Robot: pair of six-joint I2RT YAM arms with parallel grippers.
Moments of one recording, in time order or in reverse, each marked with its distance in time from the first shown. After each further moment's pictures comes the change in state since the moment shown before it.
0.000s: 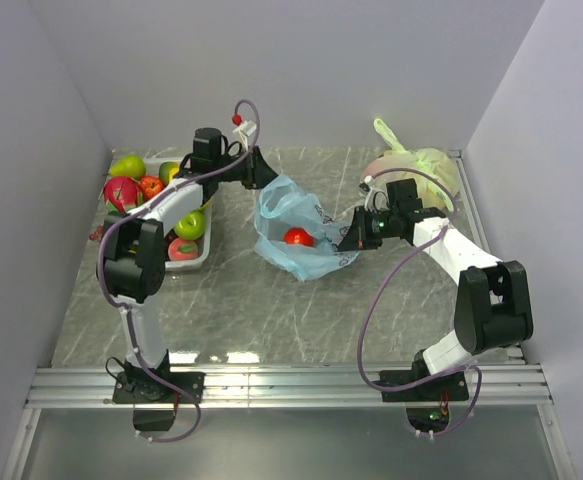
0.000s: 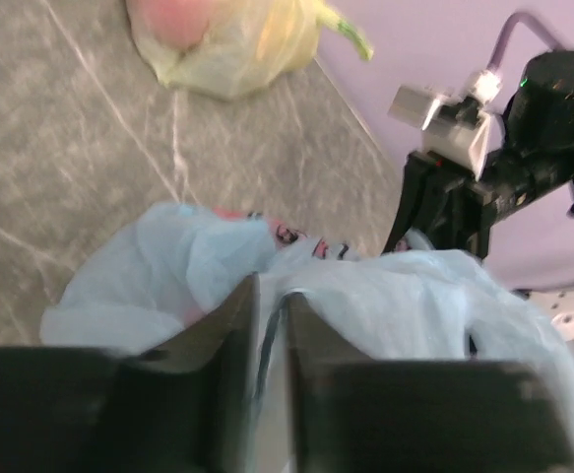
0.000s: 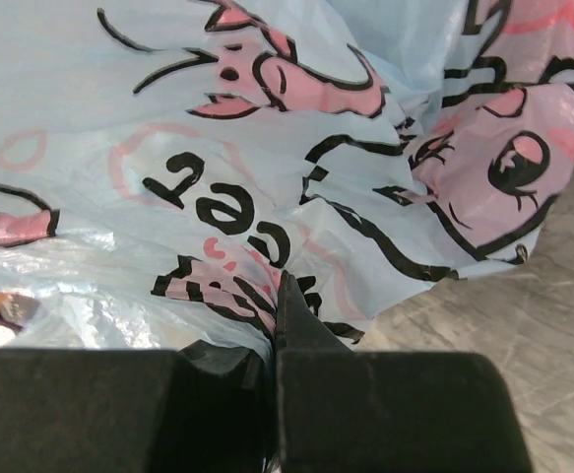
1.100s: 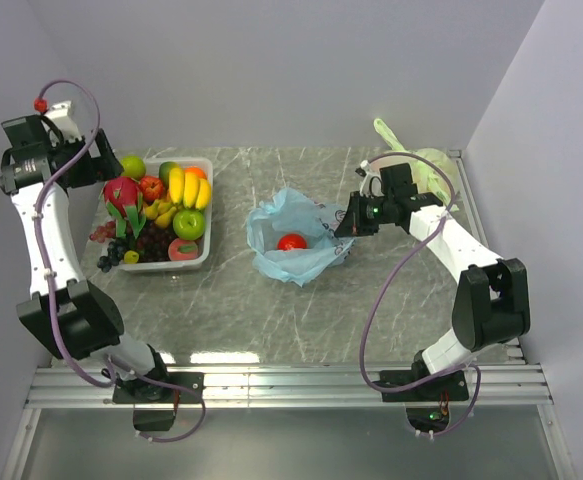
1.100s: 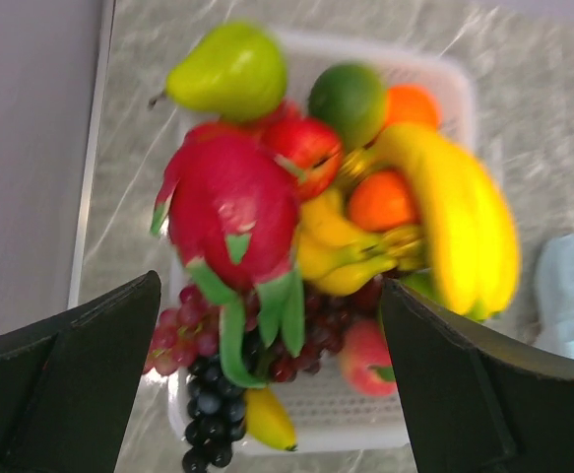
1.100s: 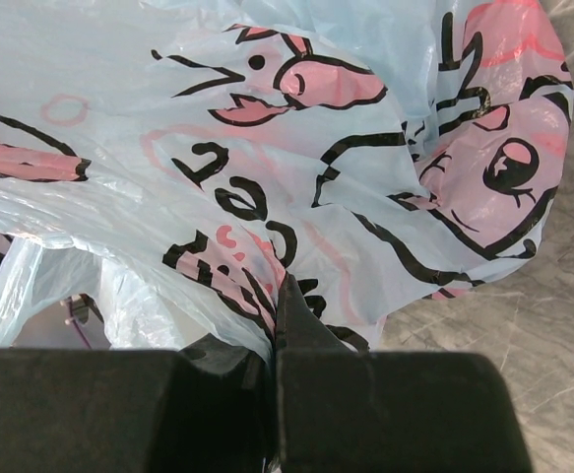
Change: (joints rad) left arm 0.693 -0.420 0.197 -0.917 -0.568 0.504; right arm 0.051 0.024 0.150 -0.079 0.106 0.049
